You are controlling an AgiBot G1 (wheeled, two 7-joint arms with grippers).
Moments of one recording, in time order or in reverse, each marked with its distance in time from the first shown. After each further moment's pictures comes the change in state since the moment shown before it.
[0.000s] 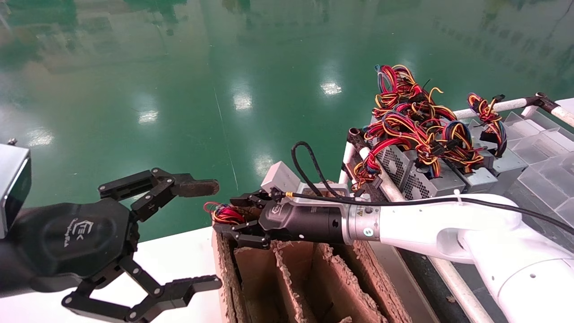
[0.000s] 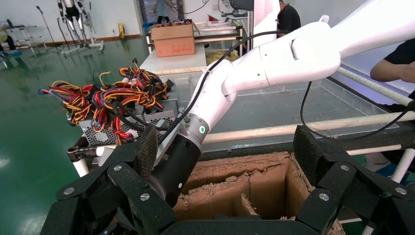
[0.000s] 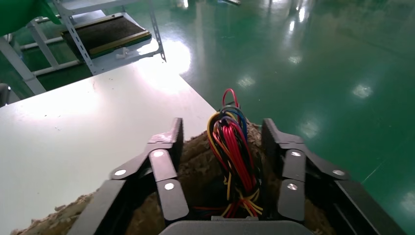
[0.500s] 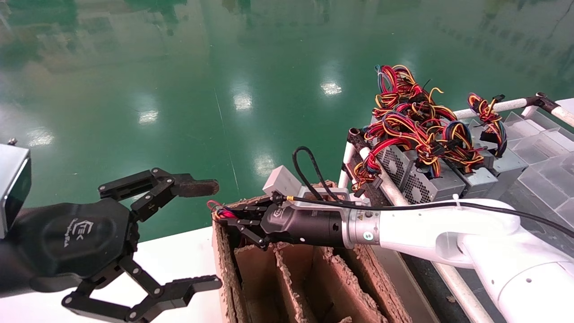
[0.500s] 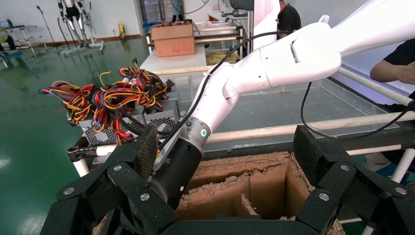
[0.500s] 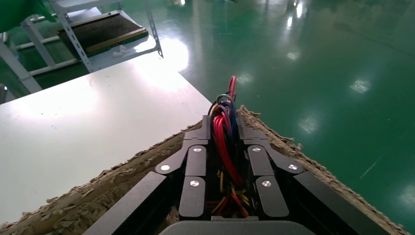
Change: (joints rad) left arm 0.000 0.000 0.000 0.000 0.000 0.000 0.000; right arm -0.005 0.004 -0.061 -0.020 0.073 0.020 -0.019
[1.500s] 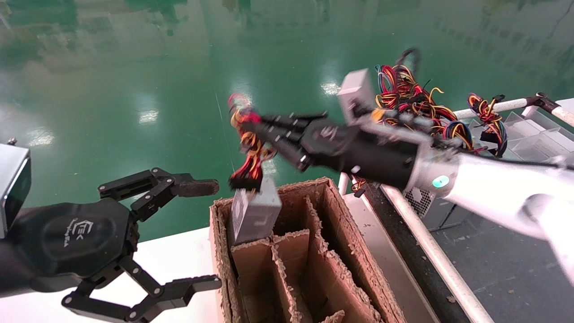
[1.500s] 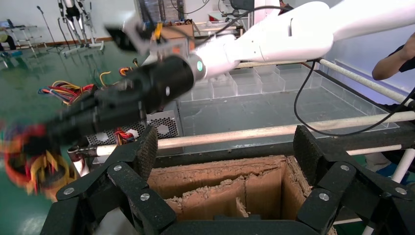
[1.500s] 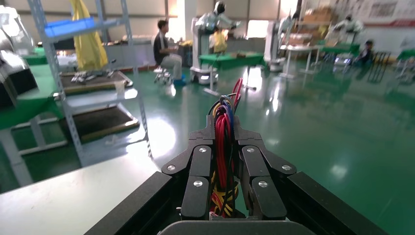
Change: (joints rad) left arm 0.000 0.000 0.000 0.000 0.000 0.000 0.000; right arm 0.116 0.149 0.113 -0.038 0.258 -0.248 -0.061
